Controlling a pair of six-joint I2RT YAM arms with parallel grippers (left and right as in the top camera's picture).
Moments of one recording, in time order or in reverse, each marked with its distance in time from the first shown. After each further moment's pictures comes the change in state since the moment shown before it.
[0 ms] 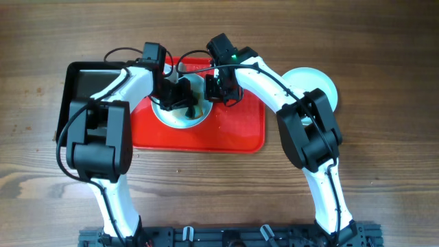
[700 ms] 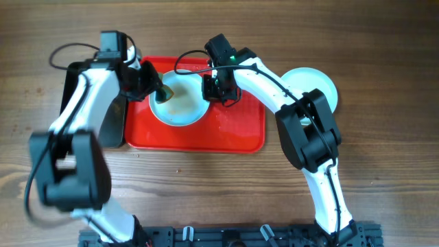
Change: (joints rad) left arm 0.159 -0.261 -0.023 -0.045 -0.211 -0.211; right arm 0.005 0.000 -0.001 0.024 -0.007 0.003
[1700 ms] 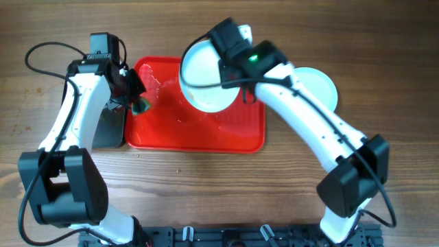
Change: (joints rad) left arm 0.021 -0.080 0.000 -0.174 -0.314 0.062; right arm 0.124 -0.419 -0.018 -0.255 0.758 -0.132
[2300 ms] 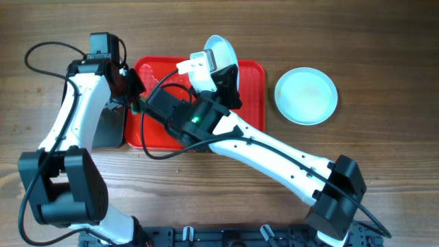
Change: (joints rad) left arm 0.000 0.000 0.000 0.005 -0.003 0.000; right arm 0.343 0.000 -0.033 -0.055 0.907 0.159
